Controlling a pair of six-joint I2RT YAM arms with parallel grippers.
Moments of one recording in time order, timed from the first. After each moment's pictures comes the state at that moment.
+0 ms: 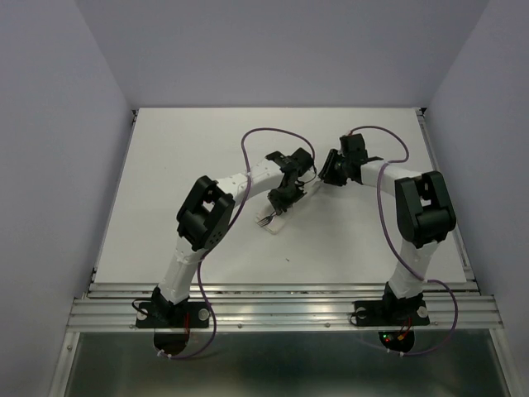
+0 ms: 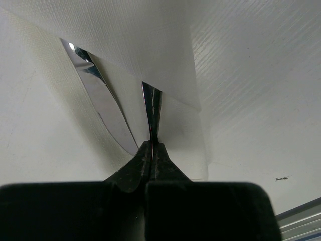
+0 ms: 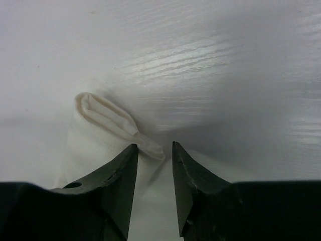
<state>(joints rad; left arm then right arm) -0.81 2.18 1.78 -0.96 0.03 0.13 0.23 1.92 1.21 -0.15 -0.15 0.60</state>
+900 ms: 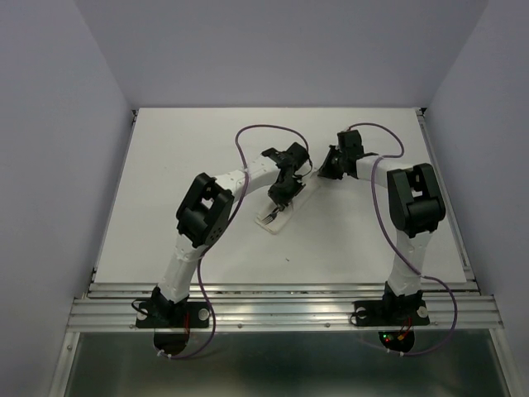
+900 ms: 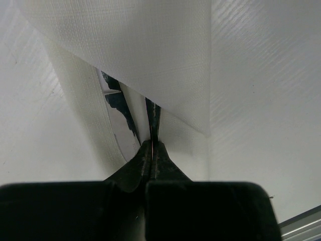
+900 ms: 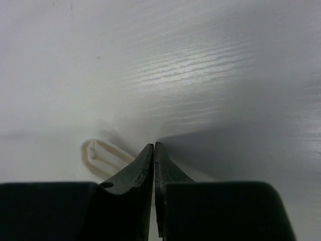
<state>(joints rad) -0.76 2.20 1.79 -0.88 0.09 0.05 0.22 2.03 1.31 -0.10 -0.17 0.63</state>
